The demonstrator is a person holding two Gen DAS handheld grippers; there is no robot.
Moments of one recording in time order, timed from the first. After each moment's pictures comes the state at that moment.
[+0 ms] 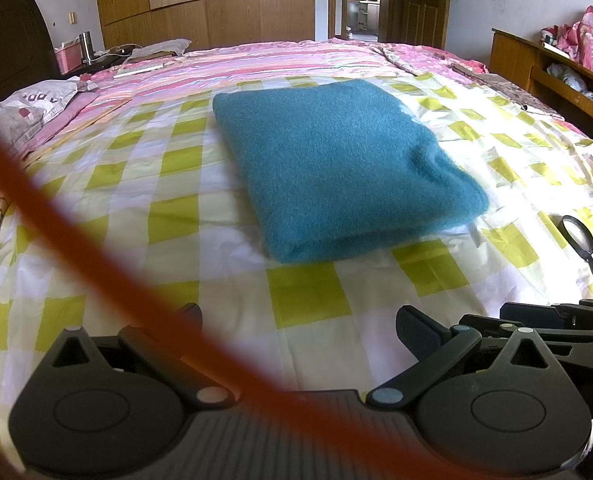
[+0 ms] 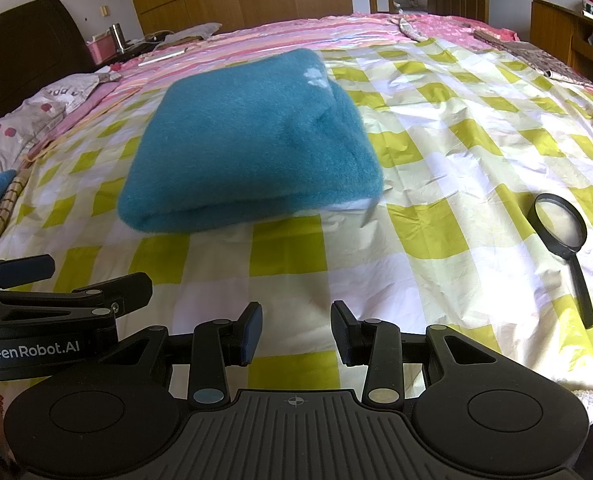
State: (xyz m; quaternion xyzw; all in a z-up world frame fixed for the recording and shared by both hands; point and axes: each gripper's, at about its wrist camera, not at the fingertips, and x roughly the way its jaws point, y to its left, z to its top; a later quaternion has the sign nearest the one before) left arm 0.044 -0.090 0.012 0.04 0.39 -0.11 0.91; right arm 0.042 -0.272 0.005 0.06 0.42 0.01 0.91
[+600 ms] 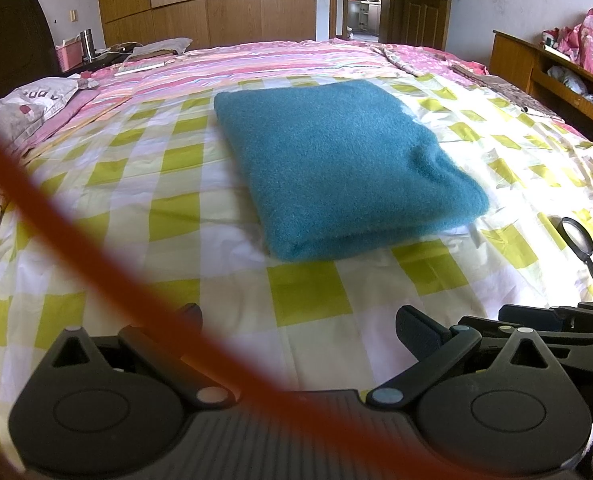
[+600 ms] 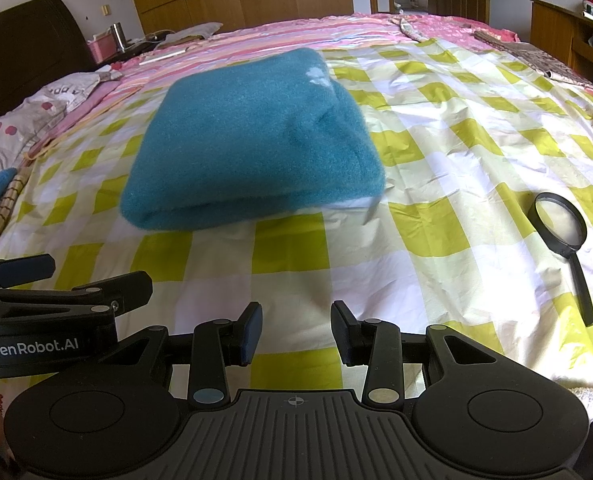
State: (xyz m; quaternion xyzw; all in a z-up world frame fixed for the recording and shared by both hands) left arm 0.043 -0.087 0.011 0.04 0.39 -0.11 0.91; right arm 0.040 -0.270 0.006 0.06 0.42 0.01 0.91
